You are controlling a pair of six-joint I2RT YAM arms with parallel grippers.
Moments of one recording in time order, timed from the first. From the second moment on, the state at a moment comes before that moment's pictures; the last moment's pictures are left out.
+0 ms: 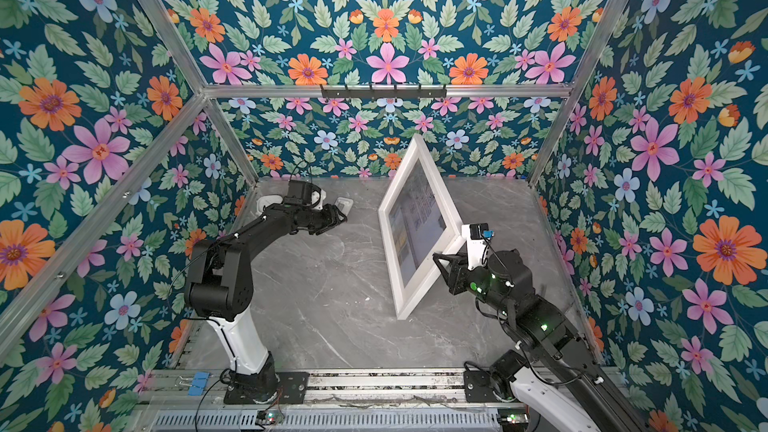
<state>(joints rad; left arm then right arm) -0.21 1.87 1.35 -0.40 0.41 -0.52 0.58 0.65 0.81 -0.48 -0.15 0.52</state>
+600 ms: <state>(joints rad) -0.22 1.77 1.09 -0.29 0.46 -0.61 0.58 0.48 0.44 -0.50 -0.07 1.24</state>
